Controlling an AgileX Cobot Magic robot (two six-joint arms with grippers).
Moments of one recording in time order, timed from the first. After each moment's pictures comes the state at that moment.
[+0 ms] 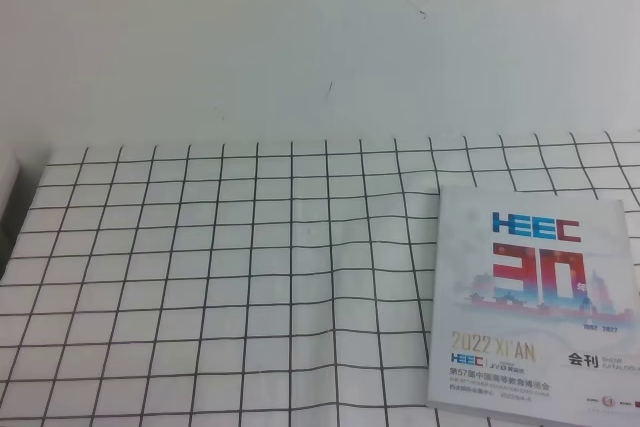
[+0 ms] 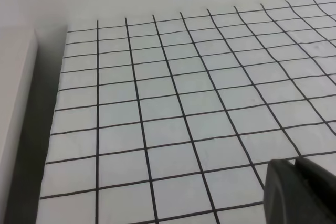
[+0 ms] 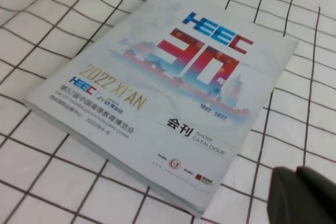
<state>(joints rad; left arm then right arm) -0.12 -0.01 0.02 -0.08 0.32 0.02 0.21 0.24 -0.28 0.01 0.59 -0.24</state>
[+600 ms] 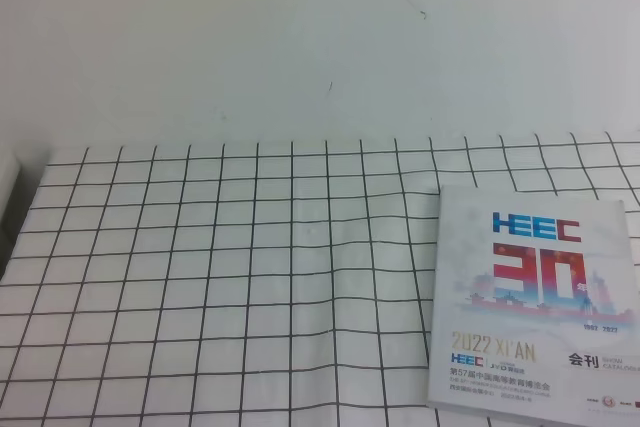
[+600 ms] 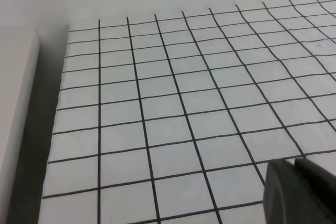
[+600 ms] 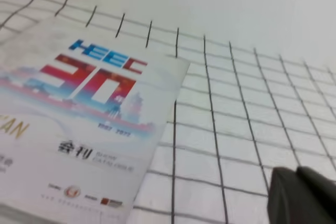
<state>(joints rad) -0.12 -0.01 0.02 -0.07 0.33 0.02 -0.01 0.01 0.00 -0.05 0.30 -0.22</state>
